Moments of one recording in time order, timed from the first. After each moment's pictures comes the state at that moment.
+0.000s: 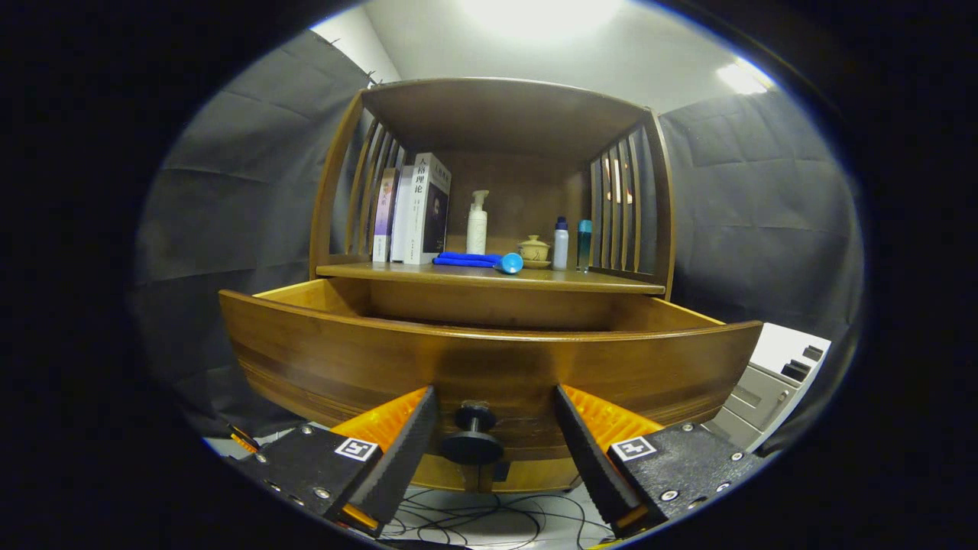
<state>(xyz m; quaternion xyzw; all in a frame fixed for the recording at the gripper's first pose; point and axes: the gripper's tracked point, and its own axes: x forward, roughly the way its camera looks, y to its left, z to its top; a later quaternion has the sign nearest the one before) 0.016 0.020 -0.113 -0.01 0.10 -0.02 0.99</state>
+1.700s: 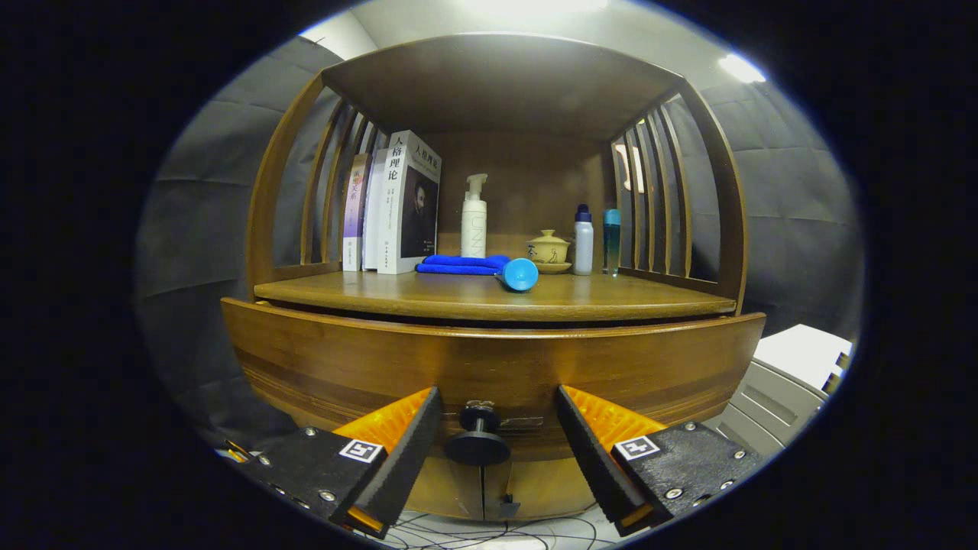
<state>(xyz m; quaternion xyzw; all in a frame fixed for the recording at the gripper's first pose) 0.155 0.009 -0.125 0.00 0.12 0.00 0.99</state>
